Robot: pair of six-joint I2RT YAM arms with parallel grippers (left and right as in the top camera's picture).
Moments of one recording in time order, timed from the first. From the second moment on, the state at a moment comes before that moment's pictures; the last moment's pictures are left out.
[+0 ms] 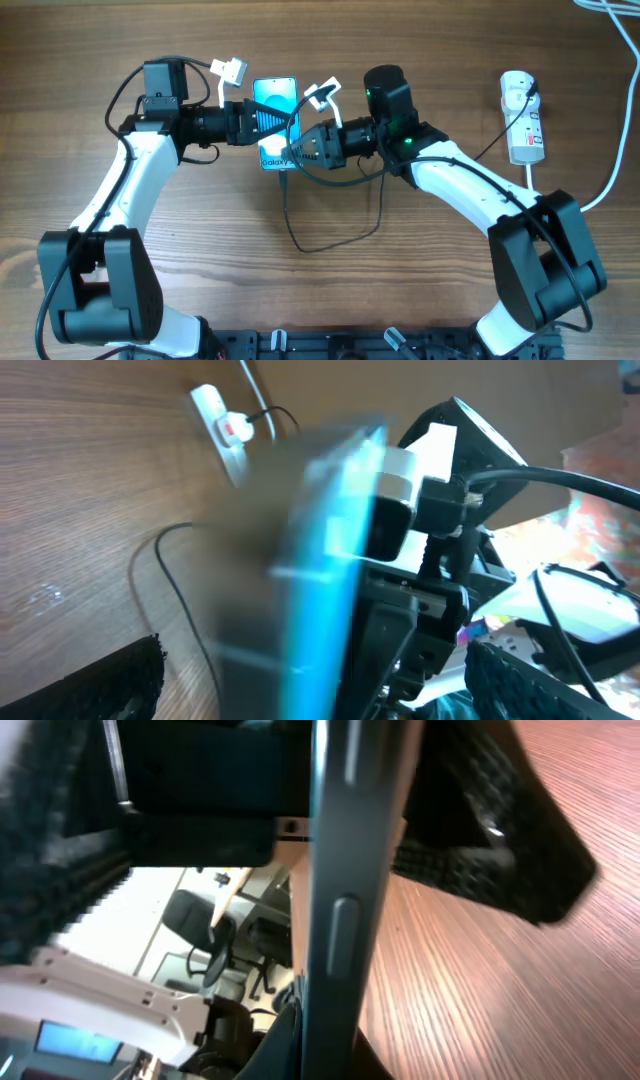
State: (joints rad) left arm 0.01 1.68 1.13 -0.41 1.39 -0.16; right arm 0.48 1.80 1.10 0.17 -1.17 0.49
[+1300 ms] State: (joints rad) left arm 0.01 1.68 1.13 -0.41 0.72 -0.16; right arm 0.48 1.80 1.10 -0.30 -0.58 0.47
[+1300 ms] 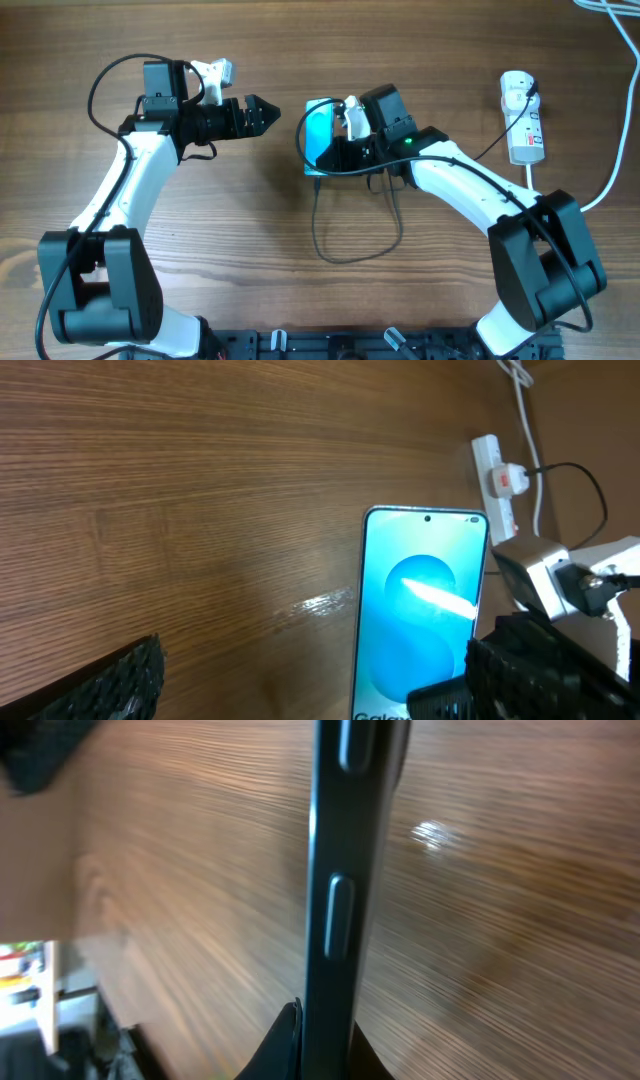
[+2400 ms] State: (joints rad) left arm 0.01 1.68 1.13 -0.41 0.70 -0.16; right arm 0.48 1.86 1.10 -0.36 -0.53 0.47
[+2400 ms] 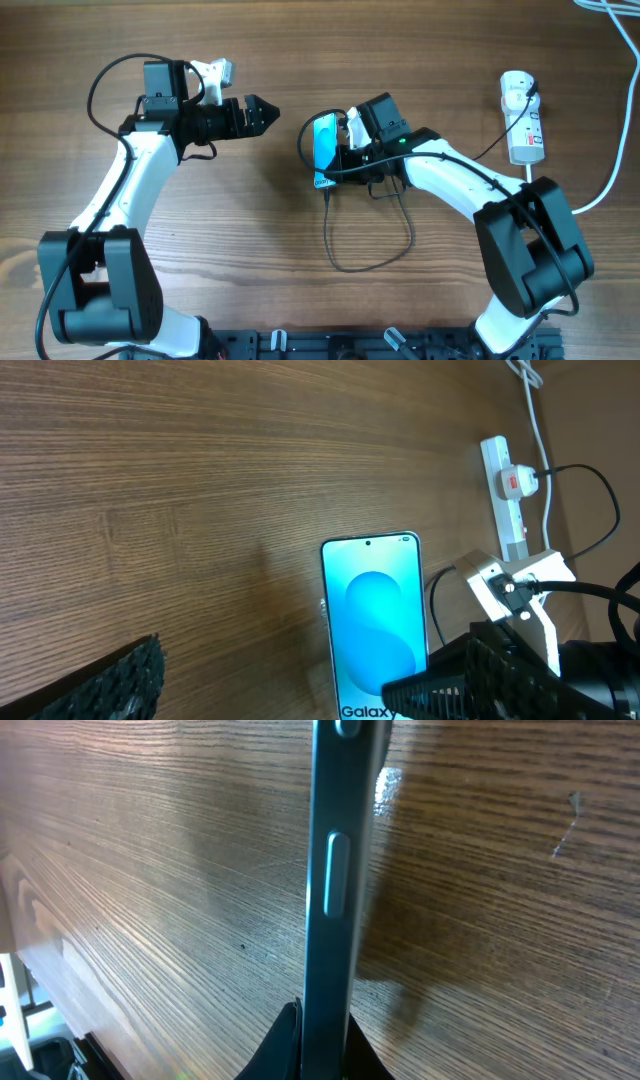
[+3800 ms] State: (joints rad) left arm 0.01 1.68 1.13 -0.41 0.70 -0.16; right arm 0.48 1.87 1.03 -0.29 -0.50 0.55
